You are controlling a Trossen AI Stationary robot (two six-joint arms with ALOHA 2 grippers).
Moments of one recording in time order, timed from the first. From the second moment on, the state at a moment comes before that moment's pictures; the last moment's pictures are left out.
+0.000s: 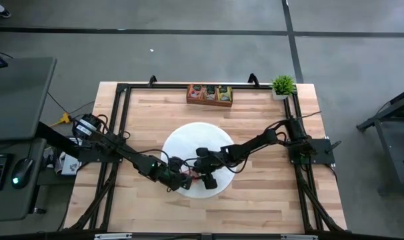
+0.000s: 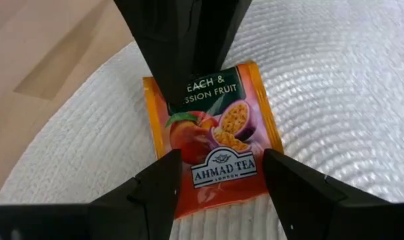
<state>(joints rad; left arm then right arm) -0.47 1.75 0.83 -0.06 -0.27 -1.60 0.18 2.12 1.15 0.25 -0.11 0.00</state>
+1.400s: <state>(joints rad) -0.46 1.66 0.83 -0.10 -0.39 -1.38 0.11 1.75 1.15 -0.12 0.01 0.02</state>
